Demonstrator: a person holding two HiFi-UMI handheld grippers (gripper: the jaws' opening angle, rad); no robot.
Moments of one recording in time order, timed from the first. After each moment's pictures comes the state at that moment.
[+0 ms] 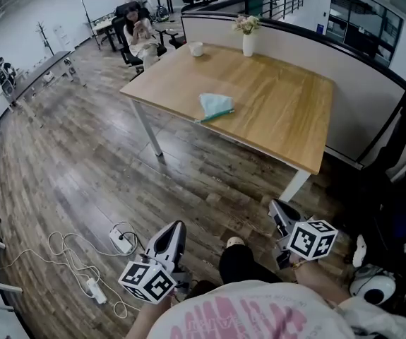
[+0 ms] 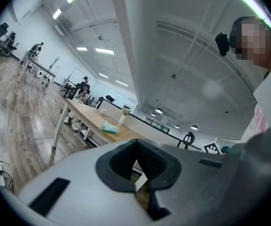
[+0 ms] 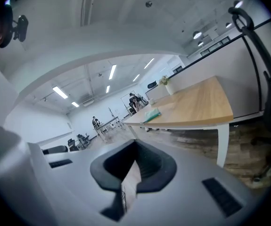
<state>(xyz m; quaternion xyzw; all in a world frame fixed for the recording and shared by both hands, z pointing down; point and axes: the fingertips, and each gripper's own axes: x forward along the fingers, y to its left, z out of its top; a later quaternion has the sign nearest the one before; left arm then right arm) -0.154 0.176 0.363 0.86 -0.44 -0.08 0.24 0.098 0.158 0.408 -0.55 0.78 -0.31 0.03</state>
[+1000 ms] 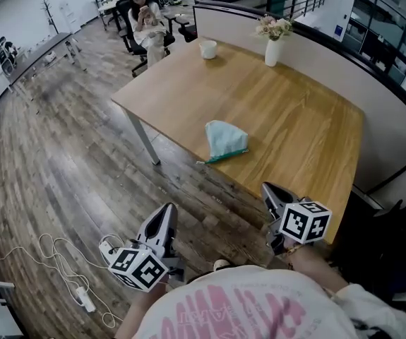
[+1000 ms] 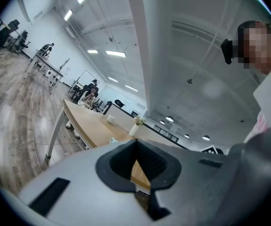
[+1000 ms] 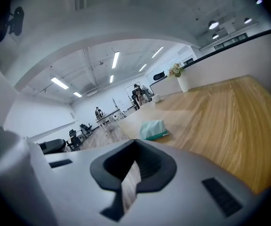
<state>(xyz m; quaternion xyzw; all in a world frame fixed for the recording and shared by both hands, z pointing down) -0.133 -0.102 0.360 0.83 -0.48 -0.12 0.26 0.108 -0.146 0.412 -0.51 0.80 -0.31 -0.04</state>
